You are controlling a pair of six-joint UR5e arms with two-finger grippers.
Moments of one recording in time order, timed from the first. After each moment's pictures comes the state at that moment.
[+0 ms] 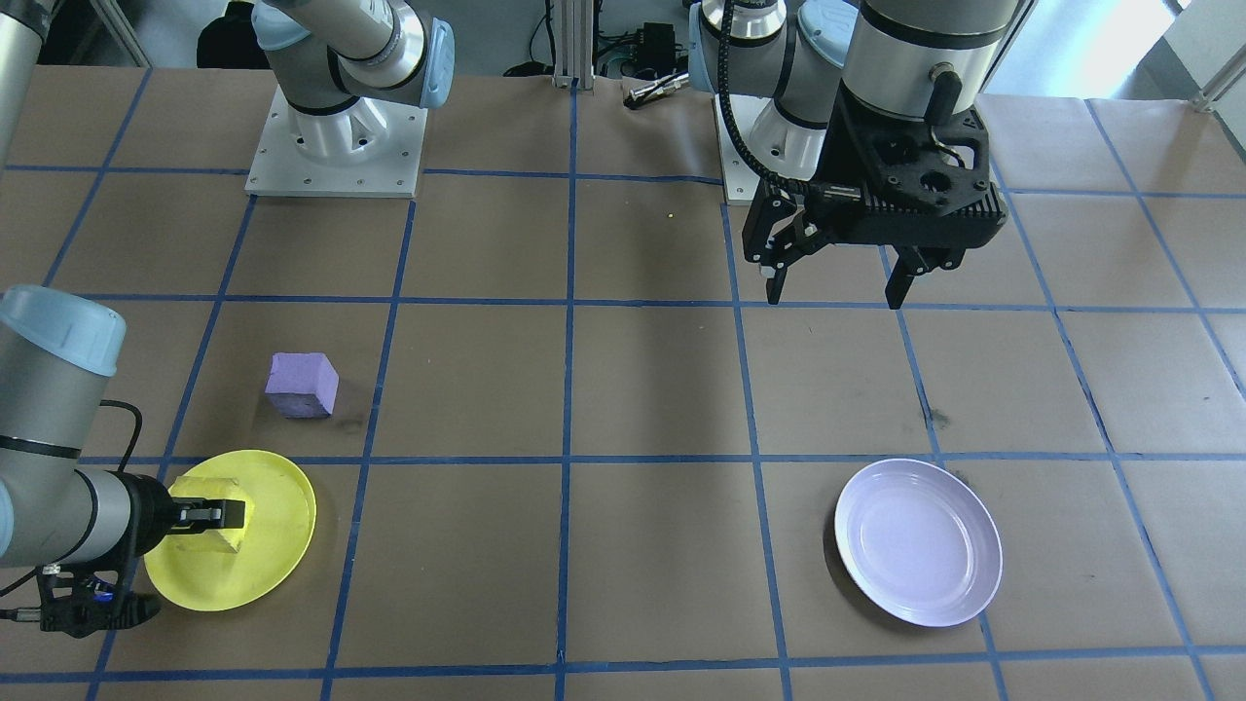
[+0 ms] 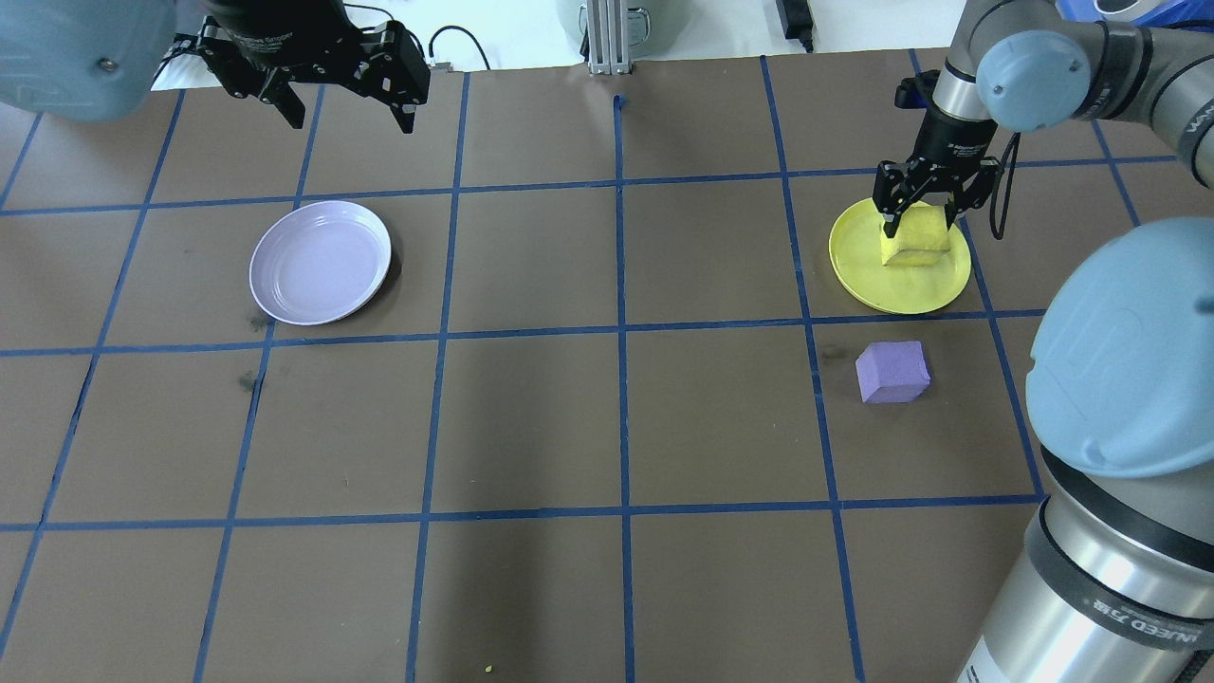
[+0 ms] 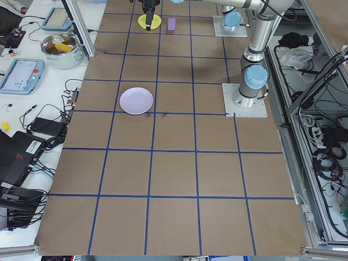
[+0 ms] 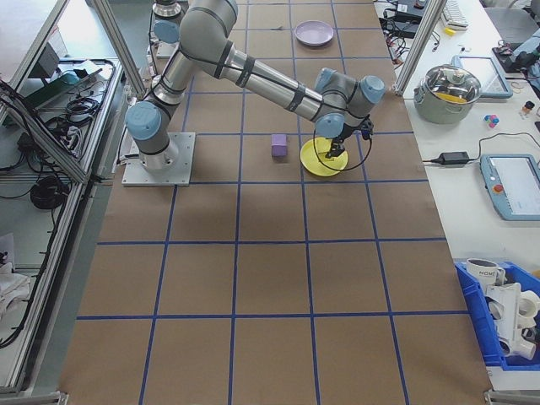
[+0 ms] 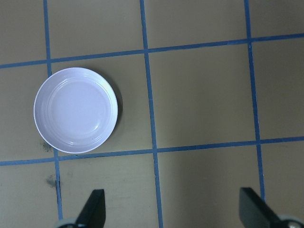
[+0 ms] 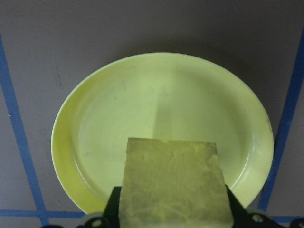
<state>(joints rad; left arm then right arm) -1.66 -1.68 -1.38 -1.48 1.63 -0.01 1.36 -0.95 1.36 -1.72 -1.60 -0.22</state>
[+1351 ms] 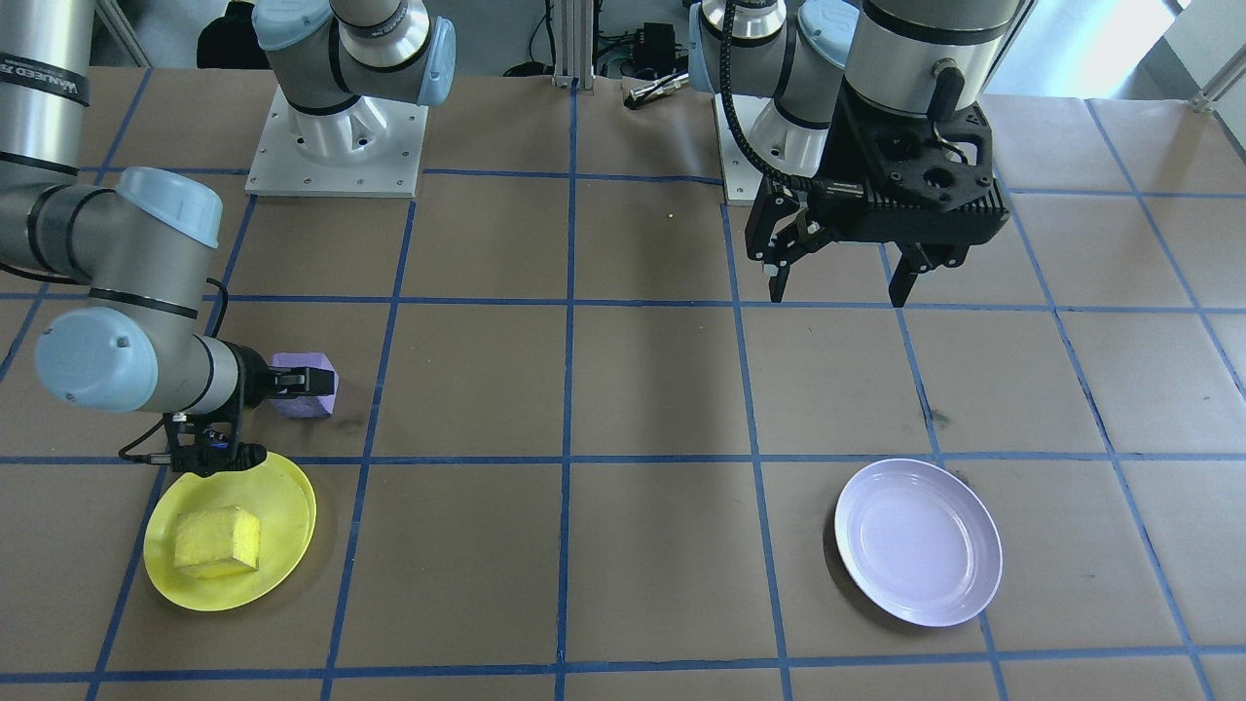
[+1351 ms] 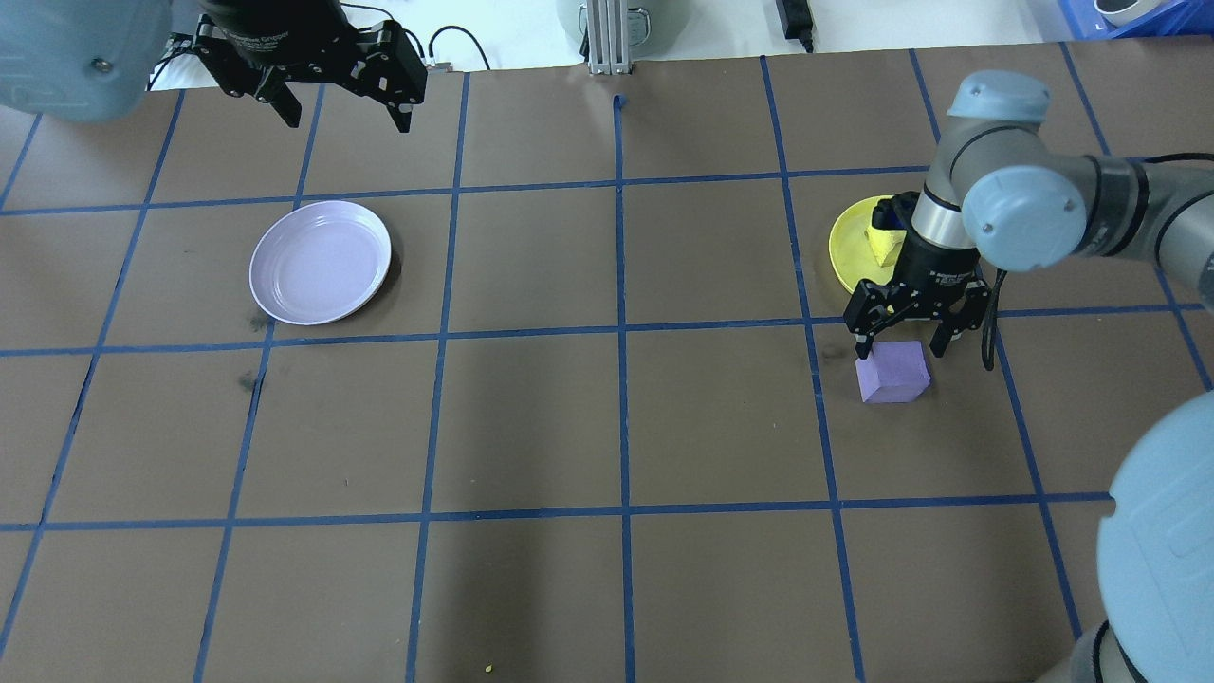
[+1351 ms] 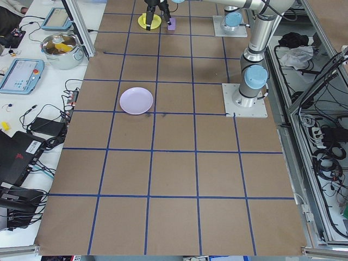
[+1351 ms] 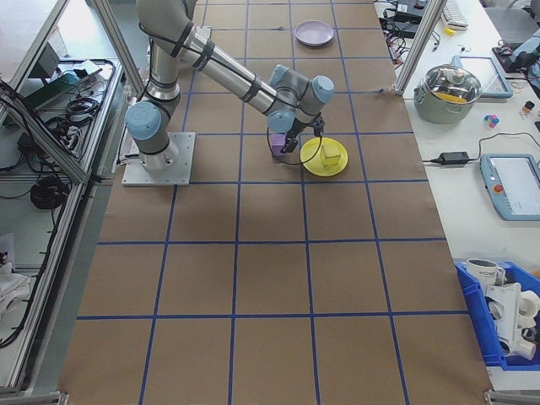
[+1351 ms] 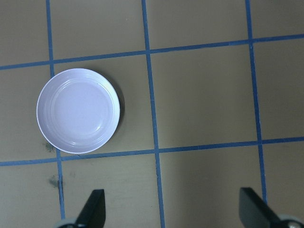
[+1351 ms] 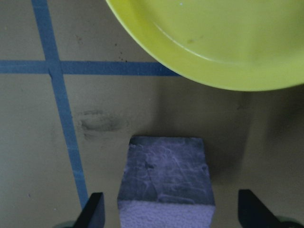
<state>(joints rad) -1.66 -1.67 -1.38 -1.48 1.63 -0.01 1.38 -1.20 1.85 -1.83 -1.59 -0.22</state>
